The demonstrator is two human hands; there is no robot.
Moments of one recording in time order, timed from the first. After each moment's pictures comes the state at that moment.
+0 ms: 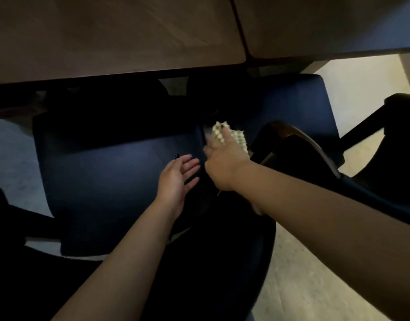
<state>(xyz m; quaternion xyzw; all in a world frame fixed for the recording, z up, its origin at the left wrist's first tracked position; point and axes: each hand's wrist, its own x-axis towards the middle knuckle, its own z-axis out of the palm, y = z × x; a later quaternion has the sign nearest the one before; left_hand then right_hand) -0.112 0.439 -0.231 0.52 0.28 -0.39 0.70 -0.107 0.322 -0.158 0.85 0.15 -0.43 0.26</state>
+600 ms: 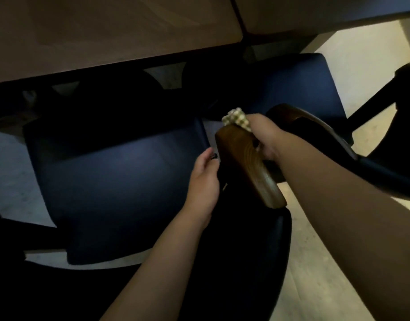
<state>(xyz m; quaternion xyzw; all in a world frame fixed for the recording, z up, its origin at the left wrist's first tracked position) -0.143 0.409 -0.214 0.59 0.16 -0.41 0.68 -0.112 0.248 -0.184 0.58 -0.49 -0.18 -0.63</state>
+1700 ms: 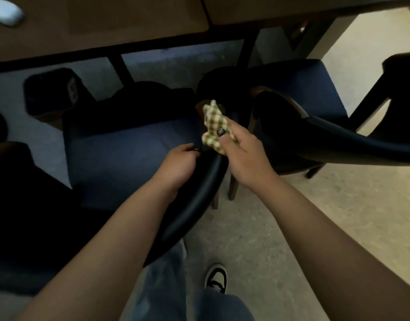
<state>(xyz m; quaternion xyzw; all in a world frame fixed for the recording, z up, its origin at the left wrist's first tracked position) -0.217 0.423 -0.144 0.77 0.06 -0.38 0.51 -0.271 0.293 -0.133 0.83 -0.18 0.01 -0.53</state>
